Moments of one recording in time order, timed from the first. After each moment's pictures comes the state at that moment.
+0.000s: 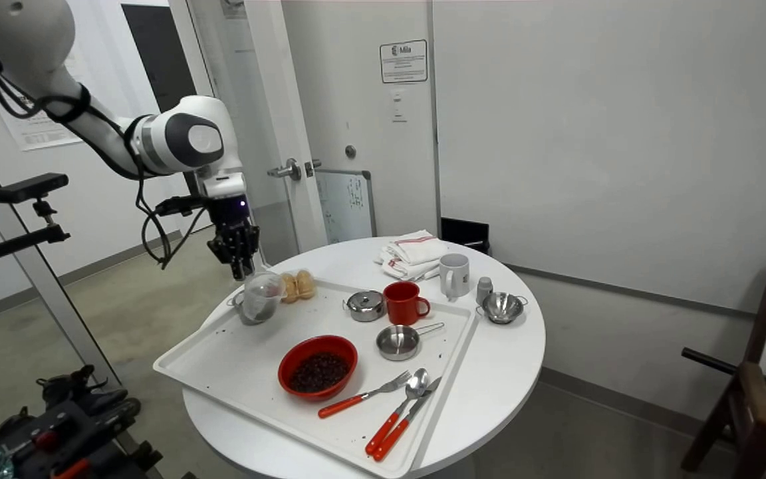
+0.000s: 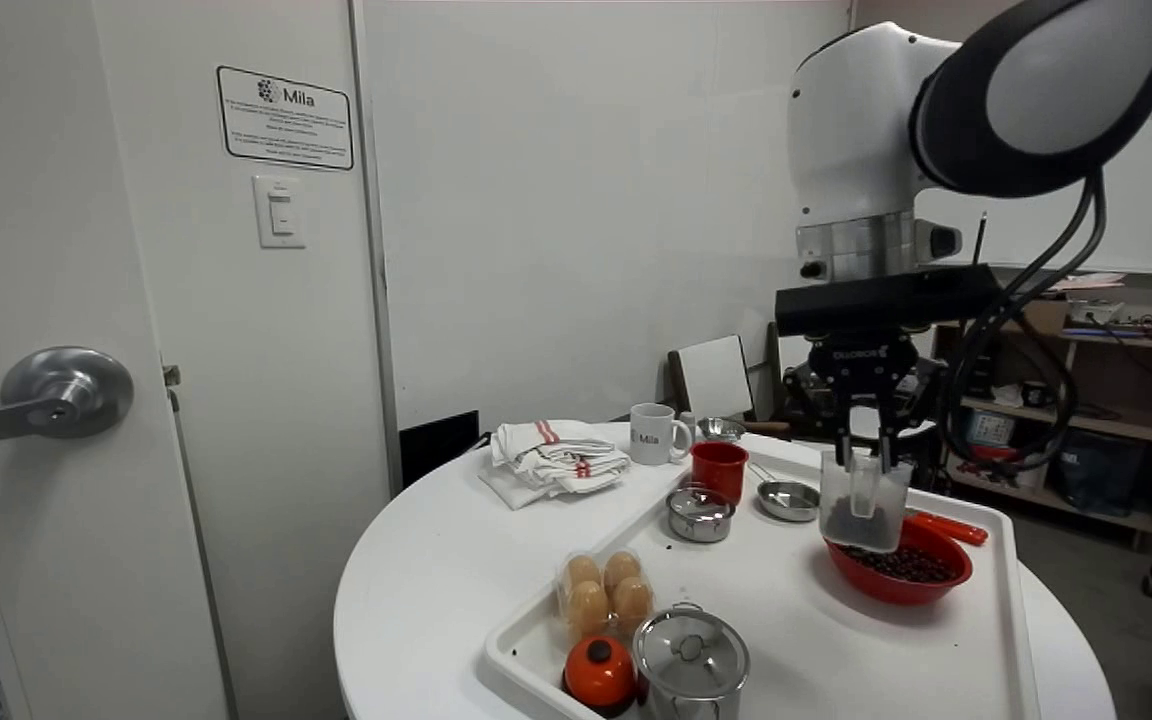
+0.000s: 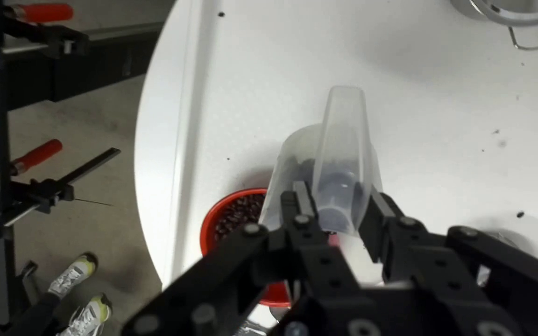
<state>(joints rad) 0.27 0.28 -0.02 -2.16 -0.14 2.28 1.63</state>
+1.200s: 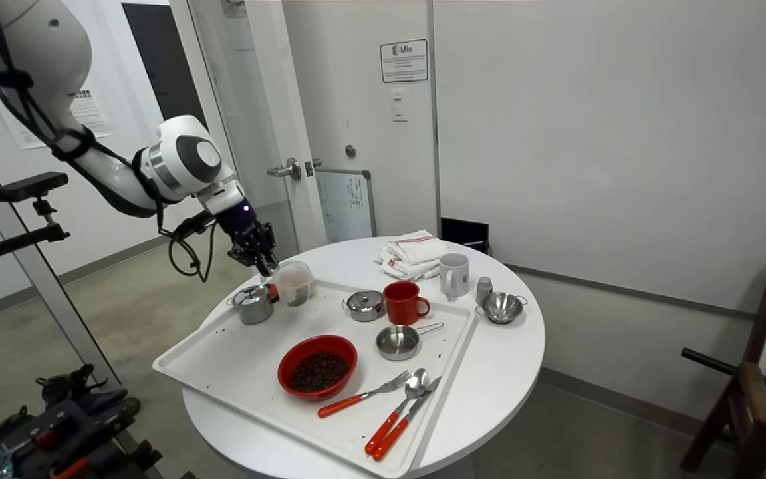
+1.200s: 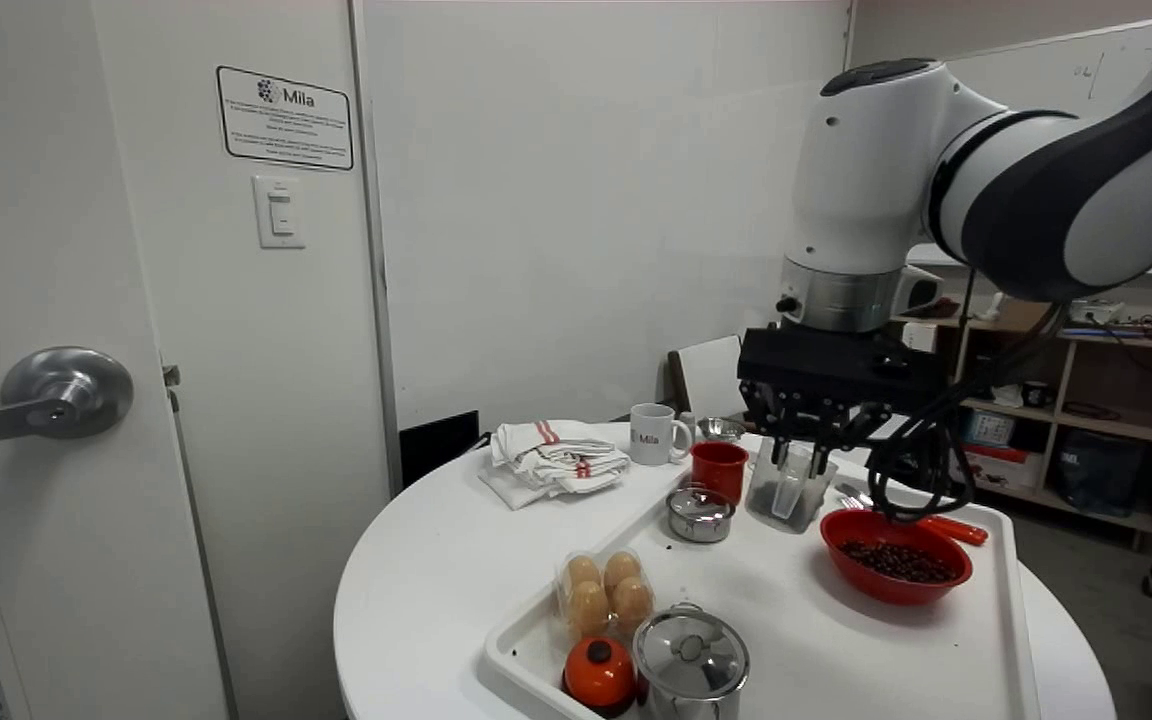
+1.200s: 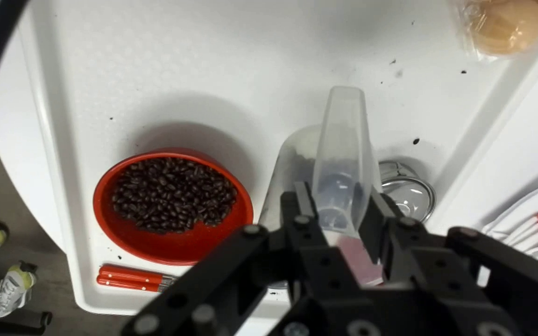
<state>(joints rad) 0.34 0.35 -0.09 -2.17 -0.53 2.56 2.00</state>
